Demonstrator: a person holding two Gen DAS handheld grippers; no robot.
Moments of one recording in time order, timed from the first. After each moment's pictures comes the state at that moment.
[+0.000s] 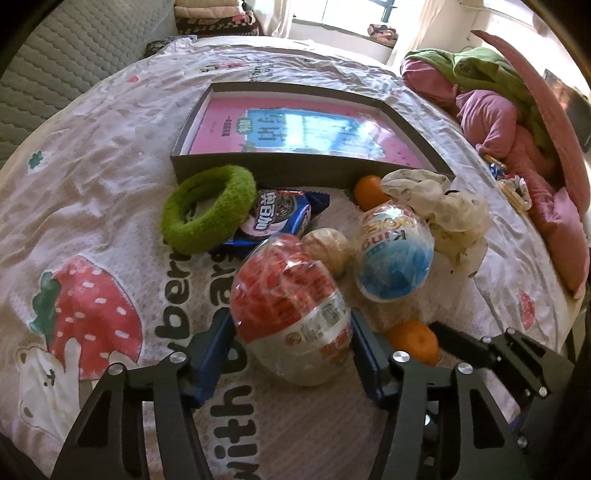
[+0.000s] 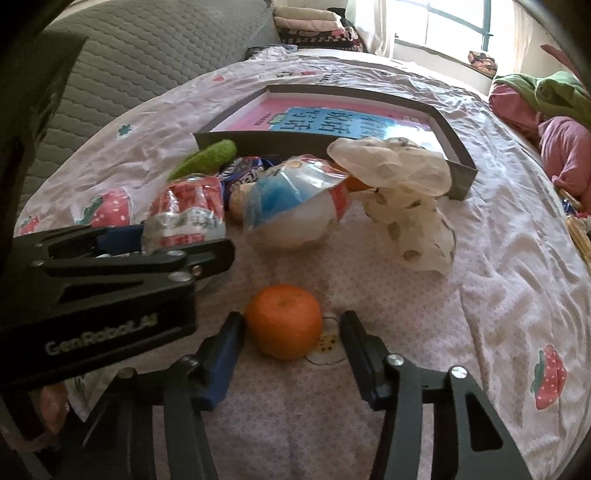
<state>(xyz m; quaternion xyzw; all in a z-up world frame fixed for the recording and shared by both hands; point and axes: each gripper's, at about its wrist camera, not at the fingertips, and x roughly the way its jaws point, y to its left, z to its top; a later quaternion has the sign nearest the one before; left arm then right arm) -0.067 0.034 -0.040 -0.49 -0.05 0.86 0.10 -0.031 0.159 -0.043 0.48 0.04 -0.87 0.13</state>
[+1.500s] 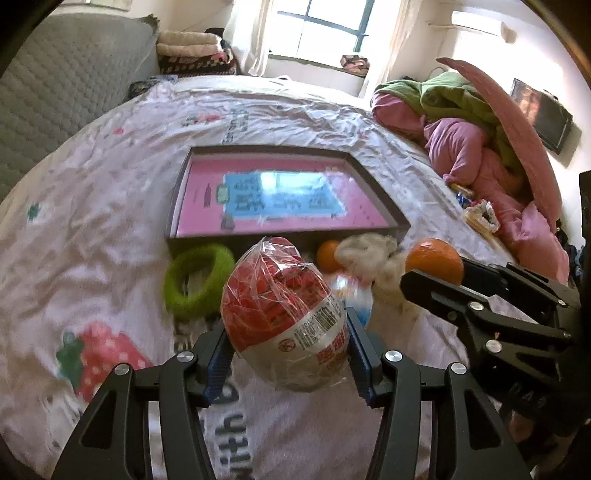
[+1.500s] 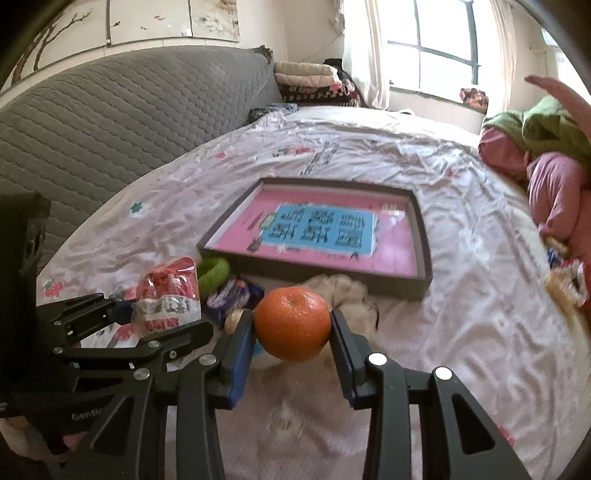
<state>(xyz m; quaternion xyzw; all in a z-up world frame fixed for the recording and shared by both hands) -0.064 0.034 0.025 -0.42 -0.04 0.90 0.14 -0.060 0.191 0.048 0.38 0.02 -0.91 0.14</state>
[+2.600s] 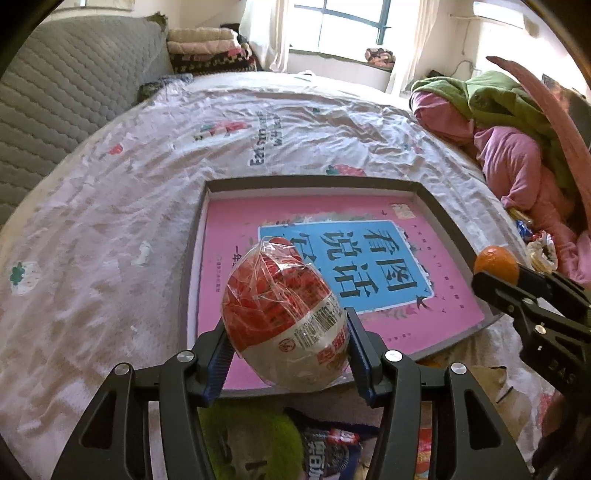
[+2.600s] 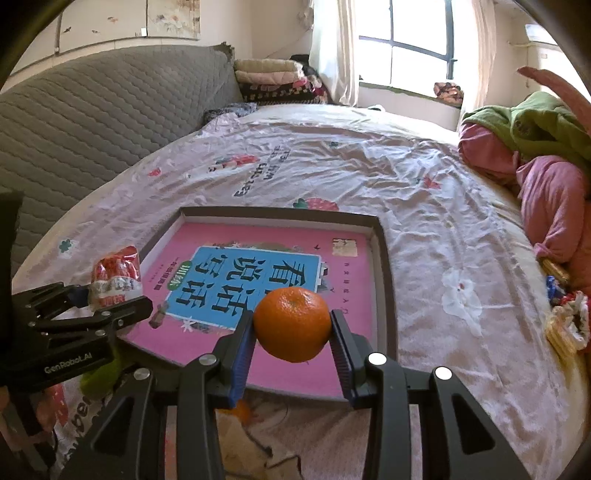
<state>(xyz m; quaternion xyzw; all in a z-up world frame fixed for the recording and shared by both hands) -0.221 0.030 -0.002 -0.44 -0.02 0.89 0.09 -0.203 0.230 0.022 0.39 0.02 -0.92 0.09</state>
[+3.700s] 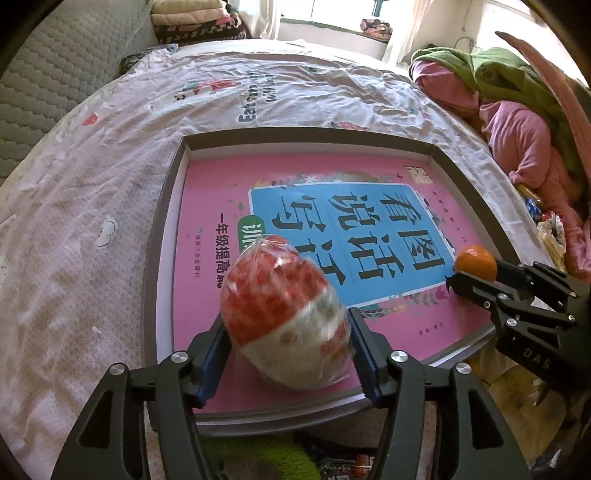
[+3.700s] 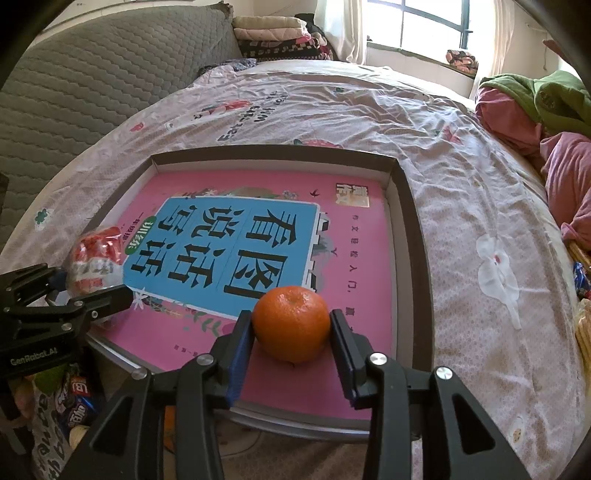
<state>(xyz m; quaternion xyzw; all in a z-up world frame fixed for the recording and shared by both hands) -0.252 0.032 -0.046 -0.49 -0.02 0.86 0.11 -0.242 0.235 -0.038 0.47 0.03 -0.88 0.09</state>
